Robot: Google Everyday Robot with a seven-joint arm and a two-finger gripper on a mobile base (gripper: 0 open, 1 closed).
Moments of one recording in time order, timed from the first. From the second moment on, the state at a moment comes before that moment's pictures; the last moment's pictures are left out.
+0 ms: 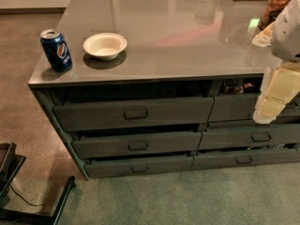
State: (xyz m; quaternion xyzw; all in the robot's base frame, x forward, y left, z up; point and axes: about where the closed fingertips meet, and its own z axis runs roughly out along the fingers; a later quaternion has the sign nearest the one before) arm 0.438 -0.217 0.976 -0.60 0.78 -0.03 0.16
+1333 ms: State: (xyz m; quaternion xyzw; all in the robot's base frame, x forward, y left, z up) arm 0.438 -0.161 0.844 -0.62 0.76 0.04 0.19
